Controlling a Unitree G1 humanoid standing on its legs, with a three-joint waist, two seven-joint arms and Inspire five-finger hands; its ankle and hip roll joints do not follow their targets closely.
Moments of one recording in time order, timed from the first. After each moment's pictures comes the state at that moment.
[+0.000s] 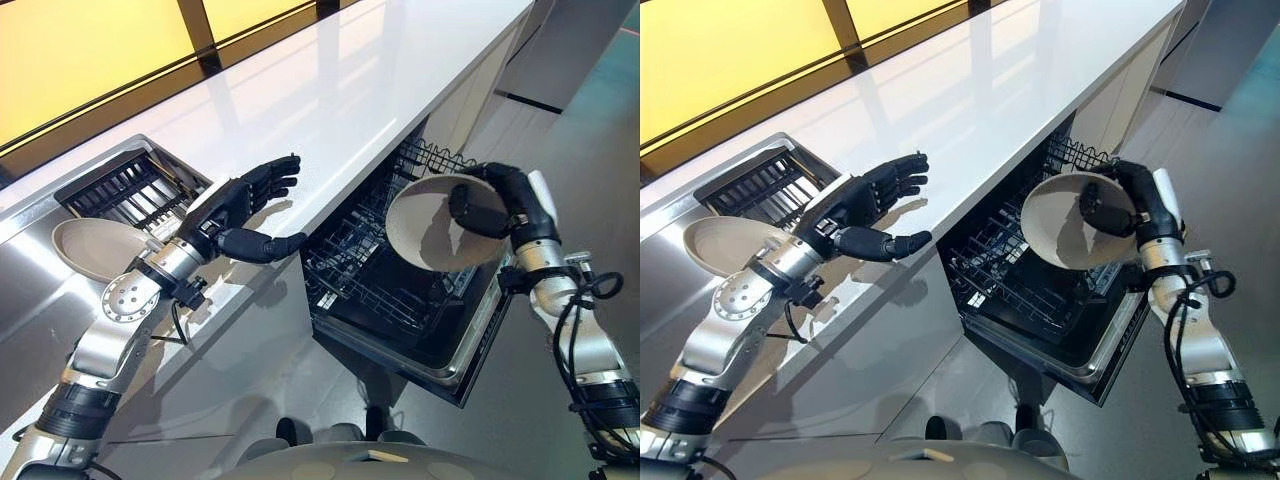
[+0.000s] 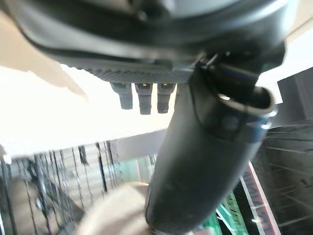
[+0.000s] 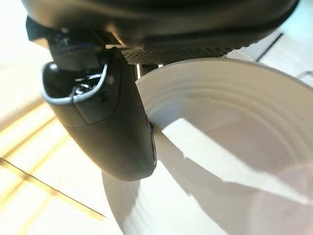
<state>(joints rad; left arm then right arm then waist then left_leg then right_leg) -0.08 0.68 -0.10 -0.23 -0.57 -0.04 -0.38 -0.13 -0.68 0.07 0.11 0.02 0.02 -0.12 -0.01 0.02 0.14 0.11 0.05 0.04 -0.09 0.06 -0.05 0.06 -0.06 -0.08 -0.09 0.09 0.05</state>
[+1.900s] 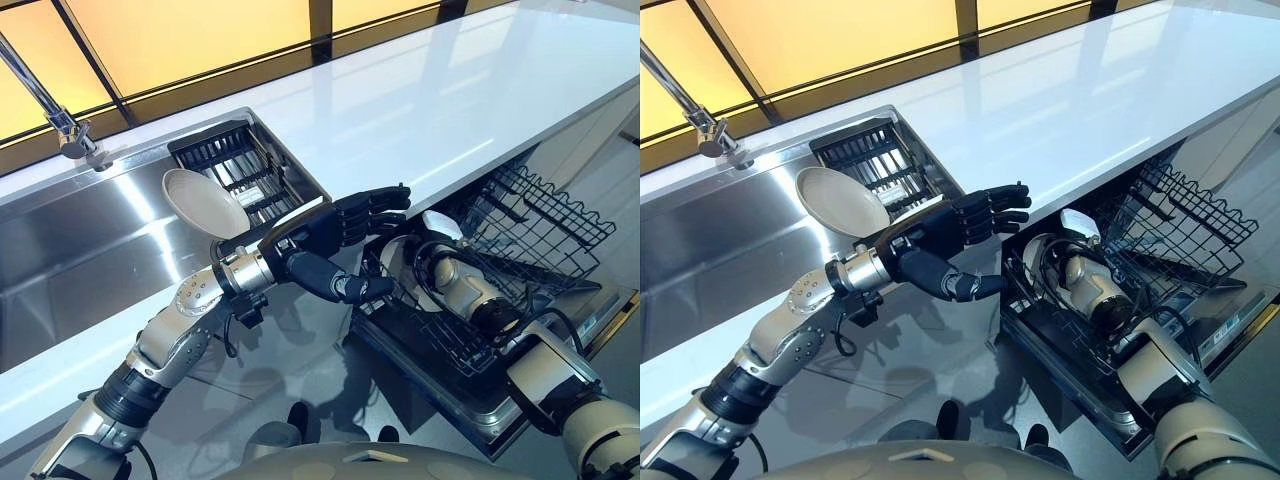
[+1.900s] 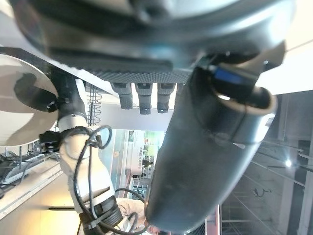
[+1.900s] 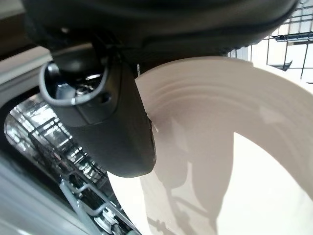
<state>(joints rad) -0.22 0.60 -0.39 -0.27 -0.75 0.02 -0.48 -0.66 -0.46 0.68 0.82 -0.29 0.29 -0.16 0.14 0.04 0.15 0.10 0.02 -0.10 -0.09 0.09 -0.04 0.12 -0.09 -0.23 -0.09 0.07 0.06</state>
